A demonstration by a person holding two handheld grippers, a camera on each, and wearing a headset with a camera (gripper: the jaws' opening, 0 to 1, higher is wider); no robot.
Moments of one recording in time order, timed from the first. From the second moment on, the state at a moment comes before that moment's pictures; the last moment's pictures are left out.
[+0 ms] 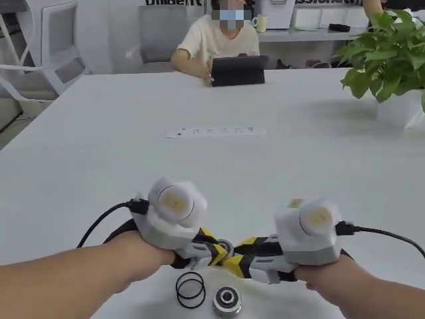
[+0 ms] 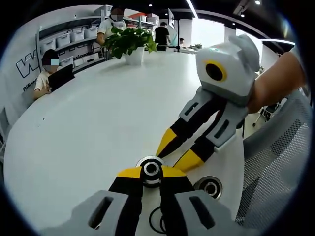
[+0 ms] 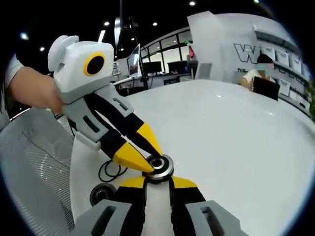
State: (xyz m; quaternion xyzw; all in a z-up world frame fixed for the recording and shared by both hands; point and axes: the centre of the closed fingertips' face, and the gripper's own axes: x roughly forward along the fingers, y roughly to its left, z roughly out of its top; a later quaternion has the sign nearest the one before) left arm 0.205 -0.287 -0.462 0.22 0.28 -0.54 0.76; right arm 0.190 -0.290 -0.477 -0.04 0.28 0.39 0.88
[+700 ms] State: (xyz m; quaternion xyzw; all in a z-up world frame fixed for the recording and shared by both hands) left arm 0.205 -0.287 -0.462 0.22 0.28 -0.53 0.77; right arm 0.190 -0.297 -0.477 0.00 0.29 0.37 0.88
